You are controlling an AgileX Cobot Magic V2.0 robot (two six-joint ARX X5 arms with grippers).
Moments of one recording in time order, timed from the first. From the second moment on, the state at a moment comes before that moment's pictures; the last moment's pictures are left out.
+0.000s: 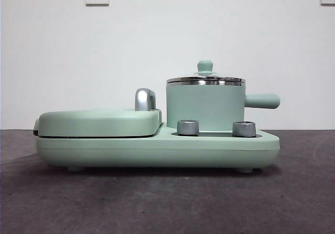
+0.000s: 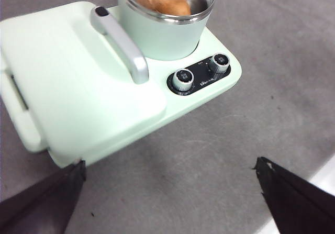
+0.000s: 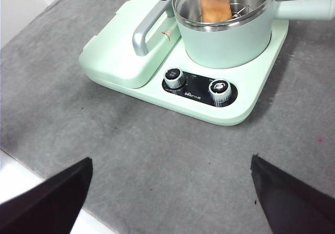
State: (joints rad) left arm -0.70 0.69 0.97 -0.84 0.03 -0.18; right arm 0.49 0.41 0.89 -0.99 -0.19 0.26
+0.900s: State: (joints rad) left arm -0.65 0.50 0.91 -0.85 0.03 -0.23; right arm 0.49 0.41 0.89 -0.99 -0.18 0.21
